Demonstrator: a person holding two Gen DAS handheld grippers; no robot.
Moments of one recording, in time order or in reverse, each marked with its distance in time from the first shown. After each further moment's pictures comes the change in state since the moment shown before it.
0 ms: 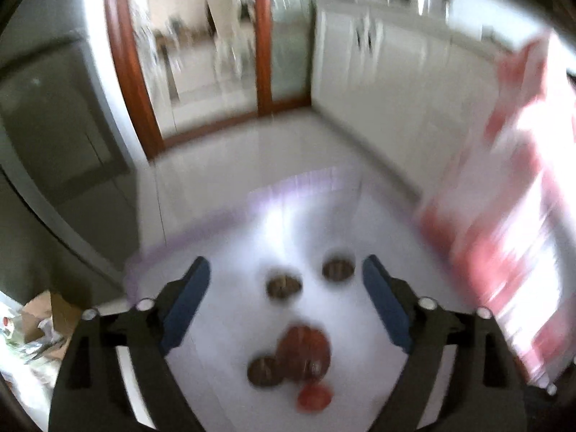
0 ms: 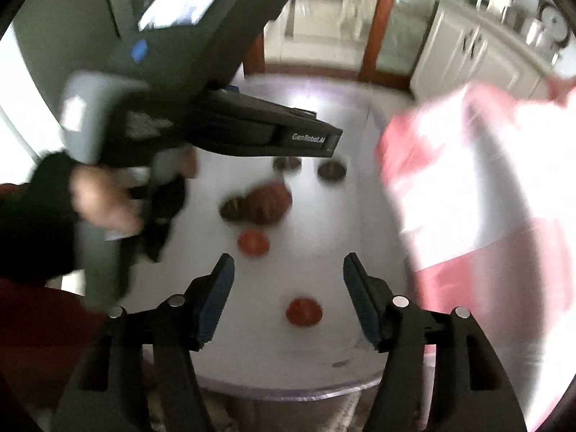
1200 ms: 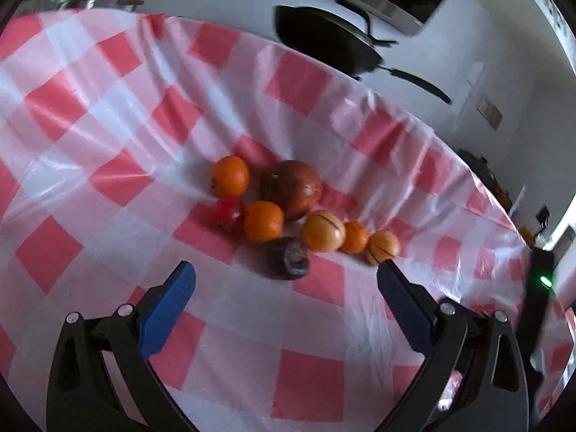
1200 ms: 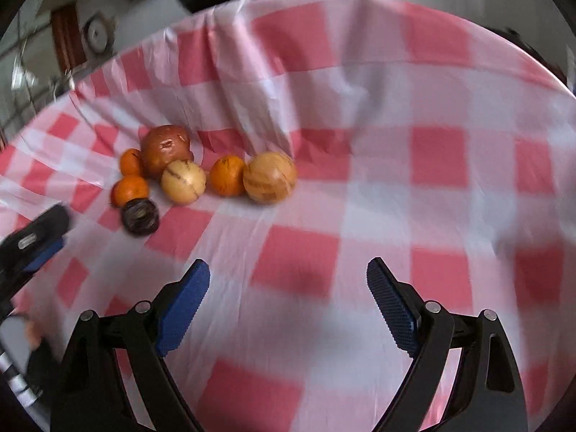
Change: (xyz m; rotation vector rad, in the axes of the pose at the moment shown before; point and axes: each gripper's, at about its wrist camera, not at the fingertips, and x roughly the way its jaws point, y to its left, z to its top) left arm -0.047 -0.588 0.043 0.301 0.064 -0.912; right arm -0.213 -0.542 -0.287 1.053 -0.135 -0.741
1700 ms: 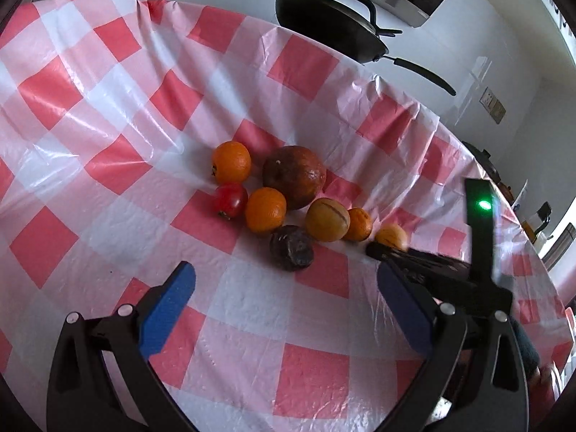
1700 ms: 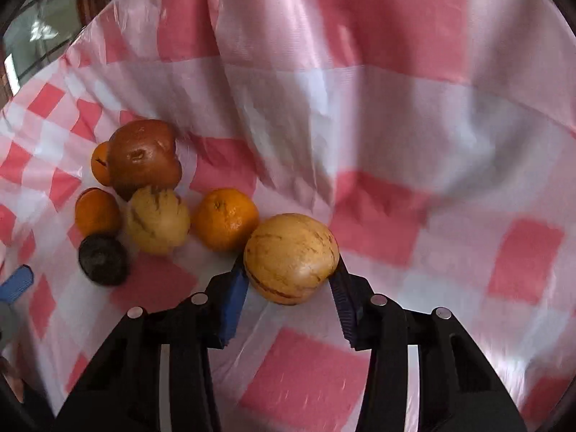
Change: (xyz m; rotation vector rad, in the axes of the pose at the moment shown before) left arm 0.007 -0.002 -0.003 0.027 0.038 0.003; right arm 0.043 0.000 0.033 -0.045 0.065 0.066
